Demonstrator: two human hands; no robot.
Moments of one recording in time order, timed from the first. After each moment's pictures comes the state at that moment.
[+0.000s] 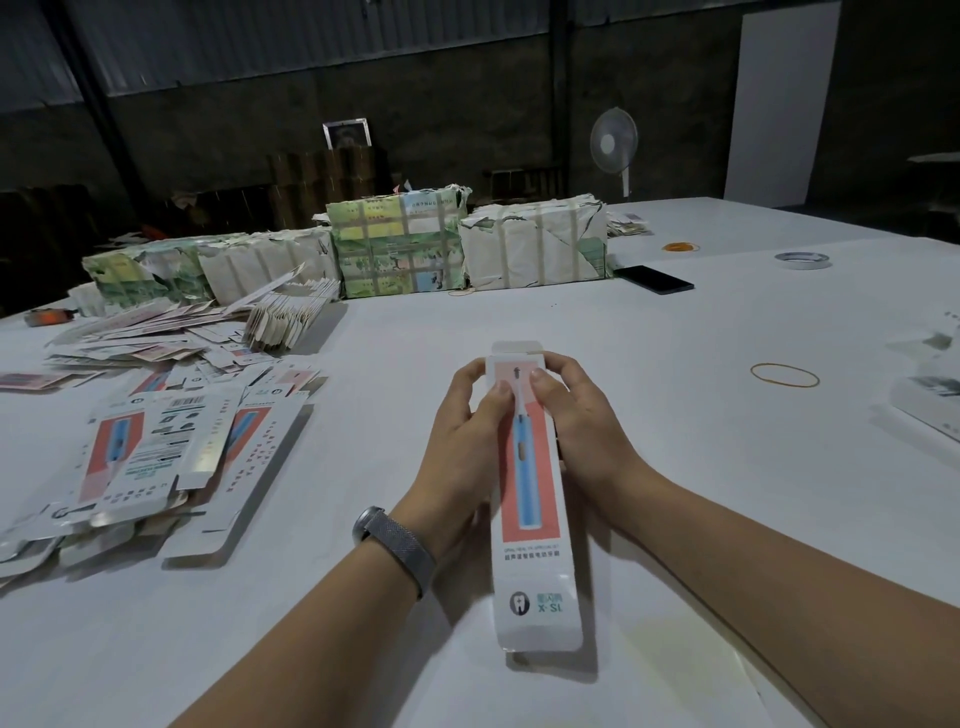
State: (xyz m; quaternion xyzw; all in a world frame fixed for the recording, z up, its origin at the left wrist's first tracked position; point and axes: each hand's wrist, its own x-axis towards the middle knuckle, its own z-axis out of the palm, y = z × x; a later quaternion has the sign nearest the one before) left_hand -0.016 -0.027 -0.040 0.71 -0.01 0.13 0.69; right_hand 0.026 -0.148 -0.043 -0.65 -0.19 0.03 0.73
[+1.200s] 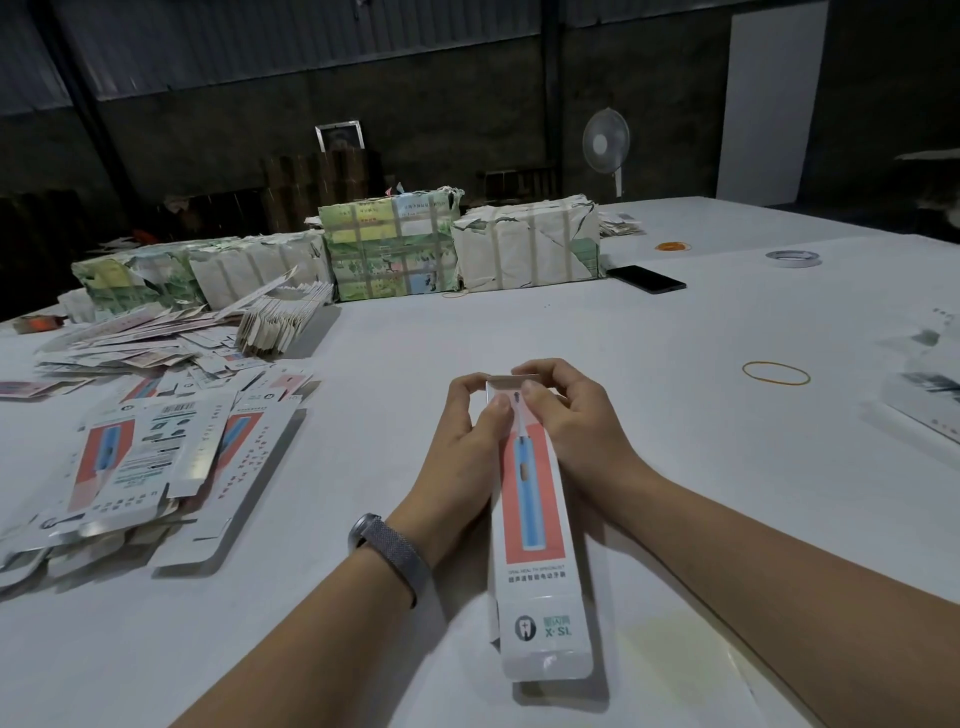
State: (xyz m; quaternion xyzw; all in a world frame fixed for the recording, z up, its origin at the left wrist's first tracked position) left_hand -0.016 -0.026 -0.044 0.73 -0.01 0.09 0.67; right_hand 0.028 -0.151 -0.041 -0.69 -0.20 -0.04 0.69
